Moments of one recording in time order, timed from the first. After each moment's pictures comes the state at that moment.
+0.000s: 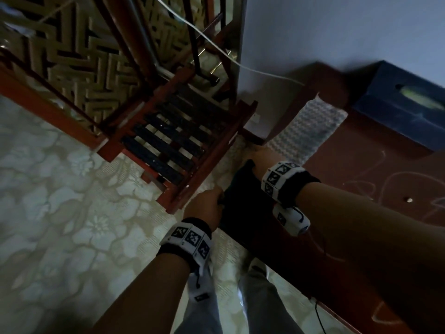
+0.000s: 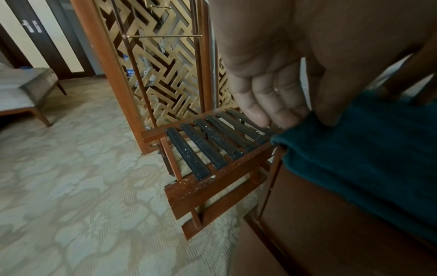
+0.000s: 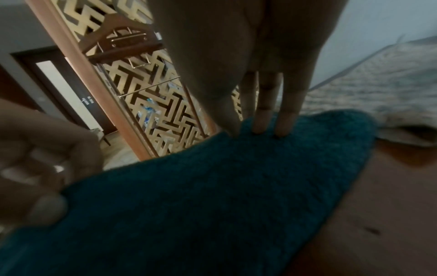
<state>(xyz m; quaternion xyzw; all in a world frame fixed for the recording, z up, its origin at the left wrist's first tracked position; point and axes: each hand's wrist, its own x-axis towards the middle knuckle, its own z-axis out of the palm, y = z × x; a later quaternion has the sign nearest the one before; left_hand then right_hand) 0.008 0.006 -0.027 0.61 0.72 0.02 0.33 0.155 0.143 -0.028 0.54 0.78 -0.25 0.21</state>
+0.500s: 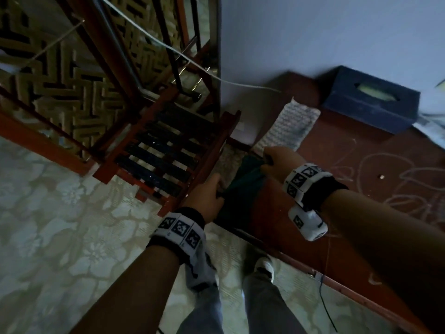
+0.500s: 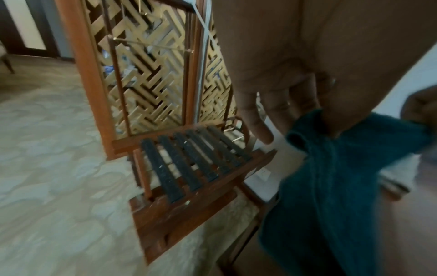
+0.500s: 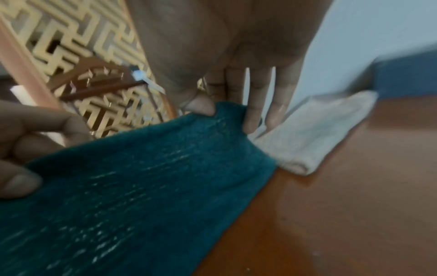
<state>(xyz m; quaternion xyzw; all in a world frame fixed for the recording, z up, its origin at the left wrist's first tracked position) -0.015 0.011 0.034 0.65 0.63 0.06 0.42 0.196 0.089 0.042 0.61 0.75 -0.26 0.03</state>
